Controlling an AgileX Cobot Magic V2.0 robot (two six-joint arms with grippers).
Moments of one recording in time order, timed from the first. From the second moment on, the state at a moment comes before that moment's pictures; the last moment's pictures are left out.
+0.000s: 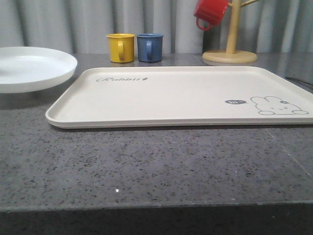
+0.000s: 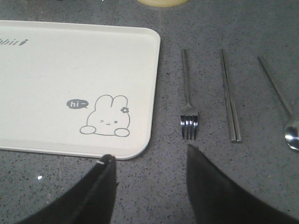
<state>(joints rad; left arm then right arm) 0.22 1.65 -1.31 -0.57 0.86 0.50 0.02 0.51 -0.66 0.09 0.72 -0.06</state>
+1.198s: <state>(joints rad) -0.26 1.78 -1.37 -0.62 0.79 0.50 0.02 0.51 -0.66 0.09 0.72 -0.06</state>
